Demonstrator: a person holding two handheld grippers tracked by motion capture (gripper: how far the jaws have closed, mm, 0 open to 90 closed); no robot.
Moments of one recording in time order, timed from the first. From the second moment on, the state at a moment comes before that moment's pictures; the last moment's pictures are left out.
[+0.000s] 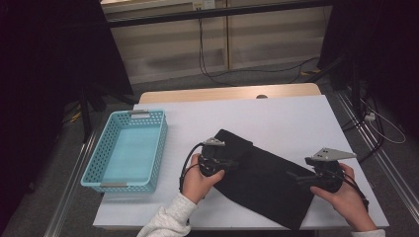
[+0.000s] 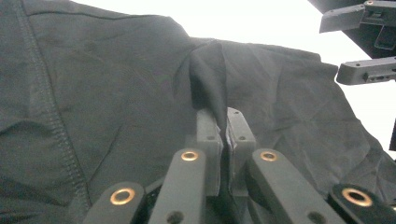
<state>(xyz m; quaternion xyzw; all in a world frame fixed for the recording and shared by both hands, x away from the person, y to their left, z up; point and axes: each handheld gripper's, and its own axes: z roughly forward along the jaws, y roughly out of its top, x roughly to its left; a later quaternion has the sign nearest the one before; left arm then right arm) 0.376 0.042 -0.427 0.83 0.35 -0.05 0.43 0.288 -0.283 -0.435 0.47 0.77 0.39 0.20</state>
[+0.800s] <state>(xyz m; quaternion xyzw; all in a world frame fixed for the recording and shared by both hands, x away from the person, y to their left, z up) 0.365 0.031 -0.421 0.84 0.33 -0.05 0.43 0.285 -0.291 -0.435 0.48 0.76 0.39 0.20</state>
